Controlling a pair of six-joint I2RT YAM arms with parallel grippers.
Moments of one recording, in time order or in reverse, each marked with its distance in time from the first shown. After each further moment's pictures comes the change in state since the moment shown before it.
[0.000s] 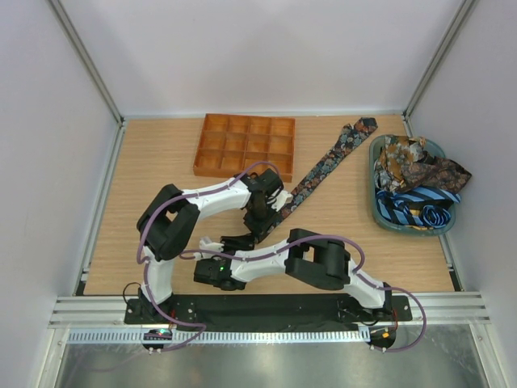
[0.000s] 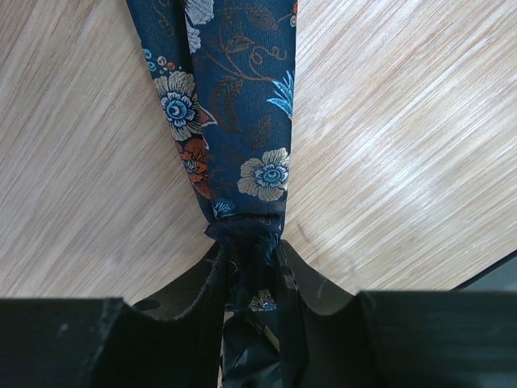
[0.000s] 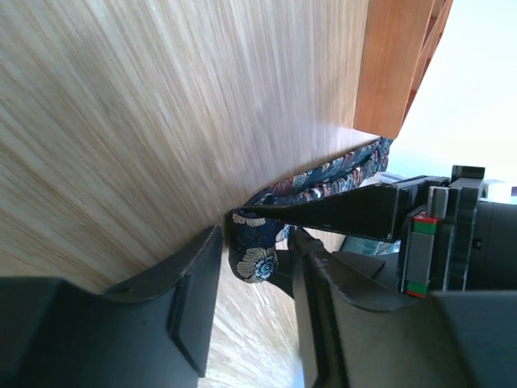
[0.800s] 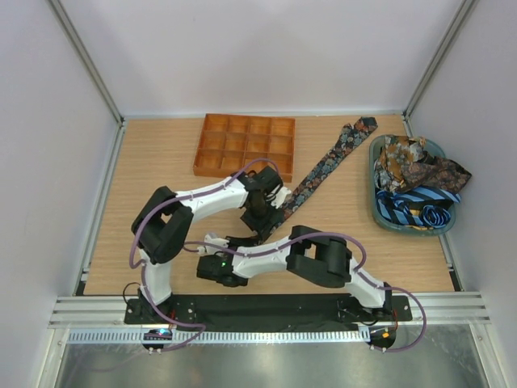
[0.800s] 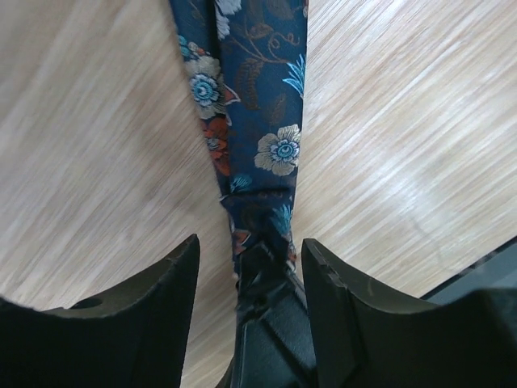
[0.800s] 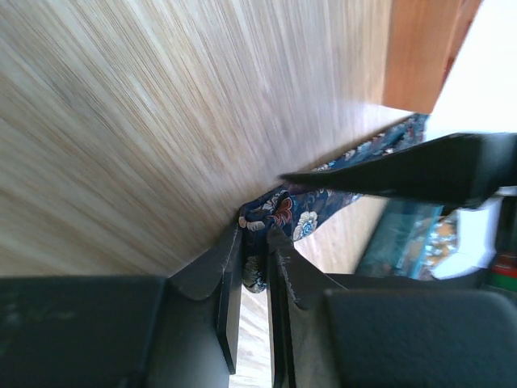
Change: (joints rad) left arm 0.000 -0.031 0.000 -0.007 -0.013 -0.015; right arm -0.020 0.006 0.002 -0.051 -0.037 0.126
